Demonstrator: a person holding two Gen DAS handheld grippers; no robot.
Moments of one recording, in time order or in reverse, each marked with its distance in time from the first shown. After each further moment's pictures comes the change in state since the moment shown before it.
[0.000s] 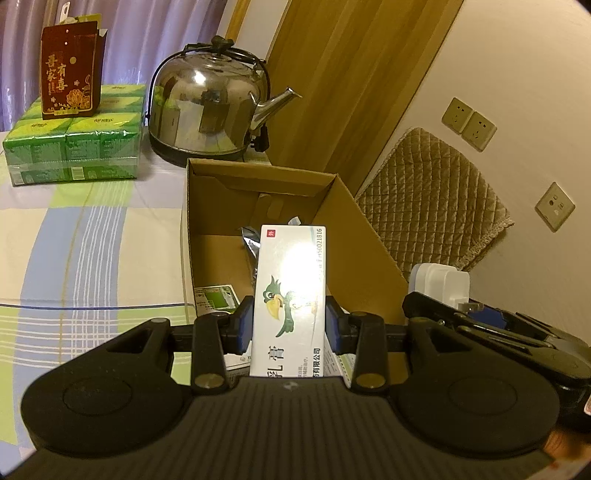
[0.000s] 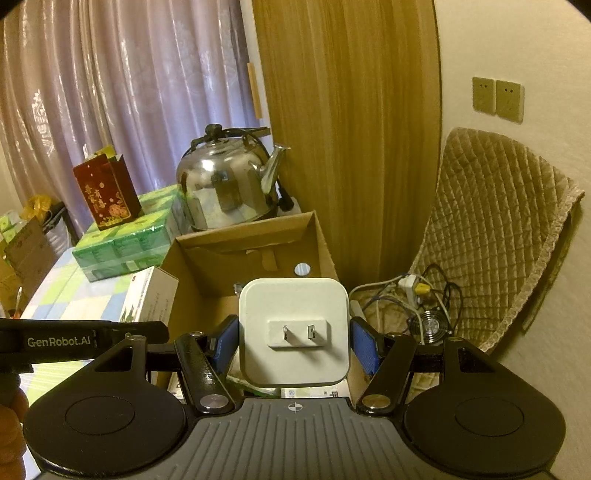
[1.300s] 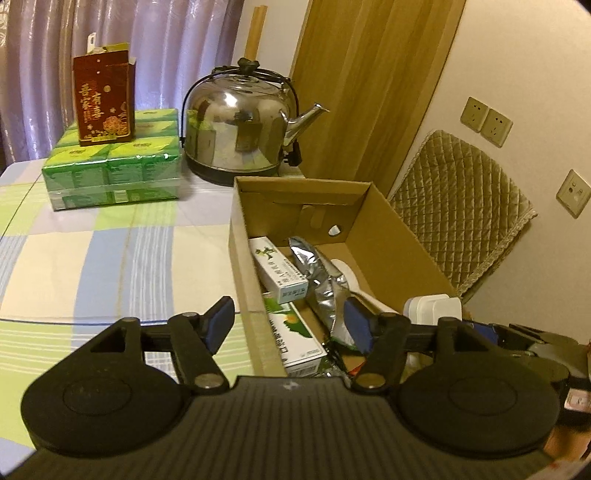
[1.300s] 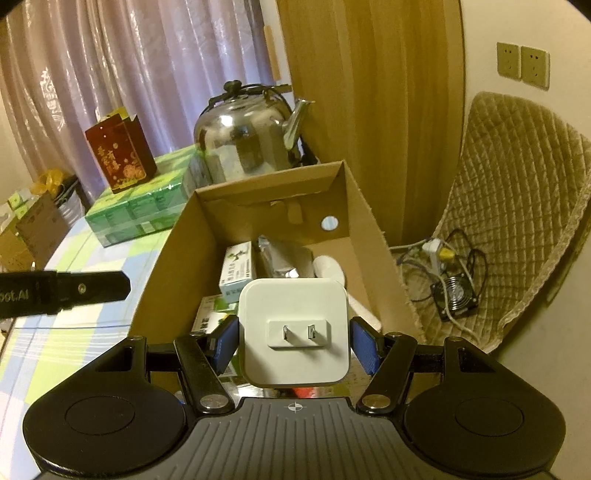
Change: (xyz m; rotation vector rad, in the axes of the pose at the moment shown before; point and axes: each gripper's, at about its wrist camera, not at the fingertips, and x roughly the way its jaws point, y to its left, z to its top) left arm -0.032 0.022 -0.007 0.060 -0.047 0.115; right arm 0.022 0.015 -0.024 0.005 0.111 0.063
